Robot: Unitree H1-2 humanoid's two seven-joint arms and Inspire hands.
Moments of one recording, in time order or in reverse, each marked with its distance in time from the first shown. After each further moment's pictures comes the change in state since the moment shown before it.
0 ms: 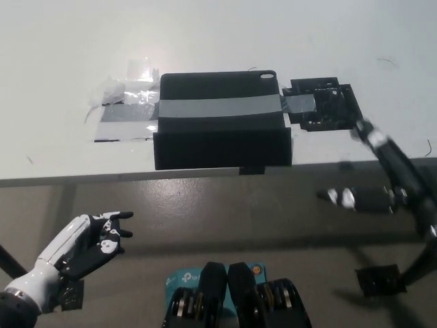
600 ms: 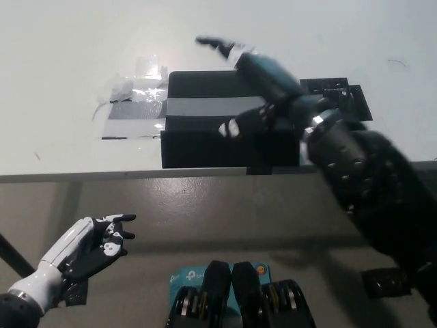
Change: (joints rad) left_arm 0.000 0.000 -0.015 0.006 -0.001 0.004 0.000; right_arm -0.447 0.149 0.333 0.369 -0.258 0.018 0.045
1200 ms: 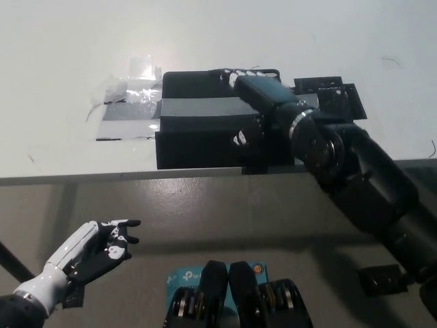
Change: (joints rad) left_arm -0.003 -0.001 -0.019 0.029 -0.003 0.002 0.000; right_arm -0.101 0.006 0.057 0.350 -0.131 -0.101 0.001
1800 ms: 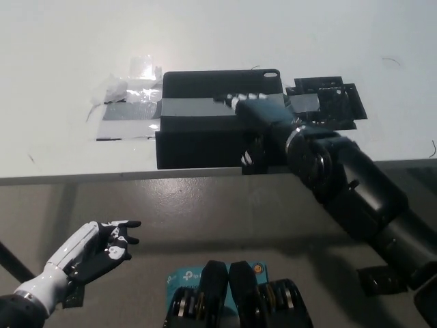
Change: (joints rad) left_arm -0.002 0.000 -0.002 0.001 -0.001 0.000 0.000; right_arm 0.043 0.012 0.077 0.087 -0.088 -0.040 0.022
